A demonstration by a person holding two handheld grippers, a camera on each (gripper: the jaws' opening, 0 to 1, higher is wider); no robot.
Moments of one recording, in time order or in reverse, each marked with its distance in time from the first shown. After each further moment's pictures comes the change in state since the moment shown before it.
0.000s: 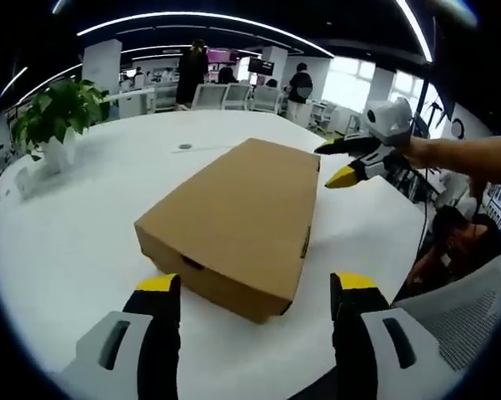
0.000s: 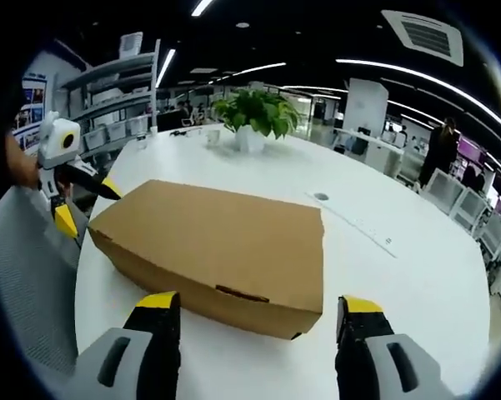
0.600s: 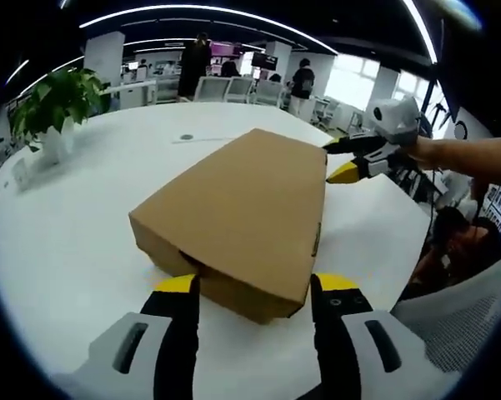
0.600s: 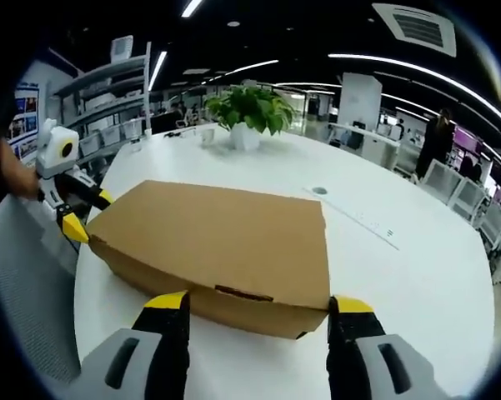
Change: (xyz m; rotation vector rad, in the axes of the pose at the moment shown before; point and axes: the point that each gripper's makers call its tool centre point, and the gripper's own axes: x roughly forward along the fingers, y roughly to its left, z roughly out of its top) left arm 0.010 0.006 -0.008 -0.023 0.035 -0.002; right arm 0.004 0.003 -0.004 0.032 -0.002 -0.019
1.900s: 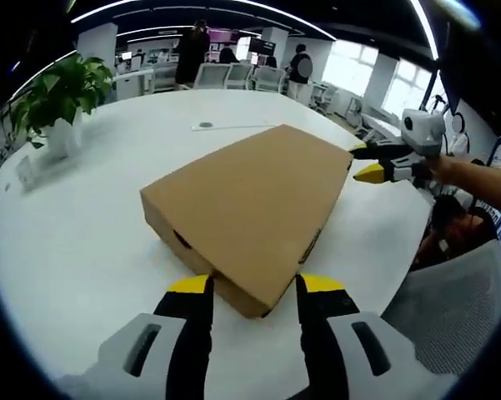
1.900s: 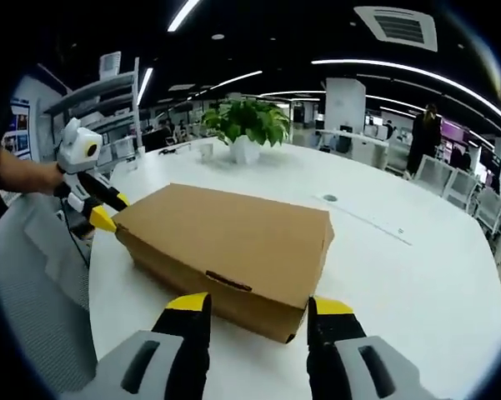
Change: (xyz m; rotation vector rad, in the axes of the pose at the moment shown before) left arm -0.035 0.078 -0.006 0.012 0.084 -0.015; right arm 0.008 0.052 0.013 0.087 -0.061 -0.028
